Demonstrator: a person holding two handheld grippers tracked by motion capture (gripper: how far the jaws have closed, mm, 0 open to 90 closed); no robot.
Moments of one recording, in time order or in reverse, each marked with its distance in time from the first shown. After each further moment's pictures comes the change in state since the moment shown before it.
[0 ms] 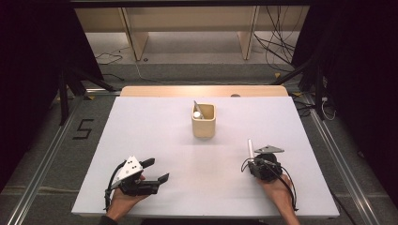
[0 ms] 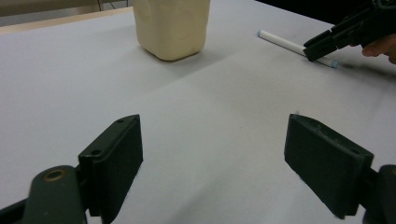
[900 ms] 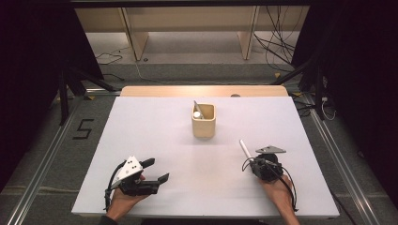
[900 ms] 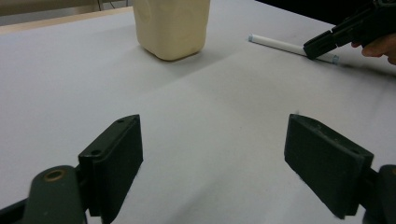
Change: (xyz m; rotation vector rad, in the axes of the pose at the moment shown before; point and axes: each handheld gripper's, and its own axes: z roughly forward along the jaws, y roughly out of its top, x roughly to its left) left arm 0.000 0.000 0.000 0.003 0.000 0.002; right arm -0.002 -0.001 -0.001 -0.016 0.007 0.026
